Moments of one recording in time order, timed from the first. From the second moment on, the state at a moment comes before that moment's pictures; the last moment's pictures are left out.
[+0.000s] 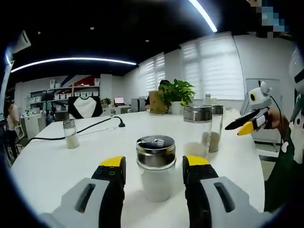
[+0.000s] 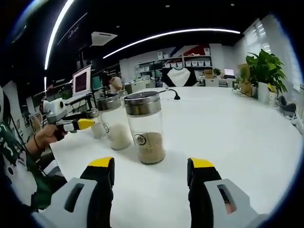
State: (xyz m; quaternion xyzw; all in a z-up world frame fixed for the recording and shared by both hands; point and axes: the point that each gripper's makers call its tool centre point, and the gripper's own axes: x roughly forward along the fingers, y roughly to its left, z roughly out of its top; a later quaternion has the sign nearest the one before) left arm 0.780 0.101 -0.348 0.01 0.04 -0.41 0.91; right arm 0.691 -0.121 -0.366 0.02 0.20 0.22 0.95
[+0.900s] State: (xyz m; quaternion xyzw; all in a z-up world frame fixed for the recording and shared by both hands) left arm 0.781 0.082 -0.359 0.05 0.09 -0.61 0.79; right arm 0.687 -0.117 -0.370 -0.01 0.21 0.24 0.95
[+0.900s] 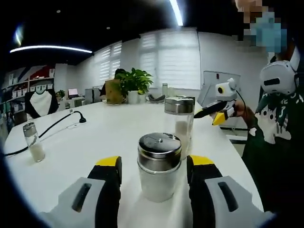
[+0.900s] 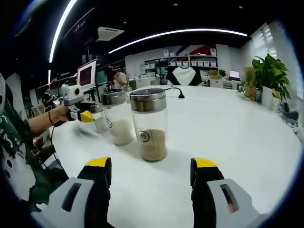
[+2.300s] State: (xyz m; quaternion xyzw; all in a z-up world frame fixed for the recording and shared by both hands) left arm 0.777 0.074 -0.363 0.05 0.10 -0.61 0.79; right arm 0.689 -0.109 -0.372 -0.03 0.20 0.26 0.94
